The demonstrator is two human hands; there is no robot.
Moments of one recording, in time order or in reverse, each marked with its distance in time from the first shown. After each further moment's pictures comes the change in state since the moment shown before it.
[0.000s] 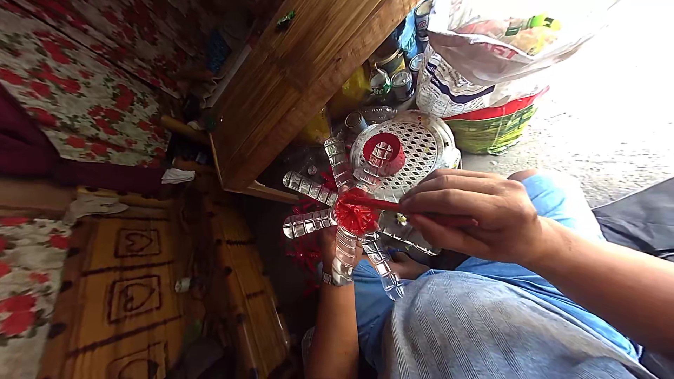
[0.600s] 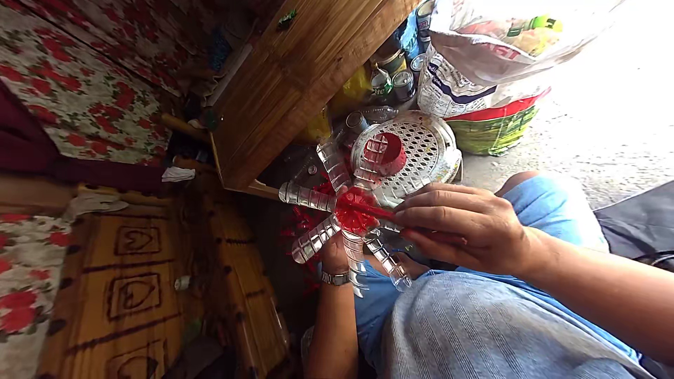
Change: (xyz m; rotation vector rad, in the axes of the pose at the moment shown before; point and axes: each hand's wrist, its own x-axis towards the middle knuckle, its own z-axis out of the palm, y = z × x) left_hand 0.003 -0.009 -0.035 0.083 0.020 0.052; right_hand -0.009 -0.005 0.013 0.024 -0.002 -0.017
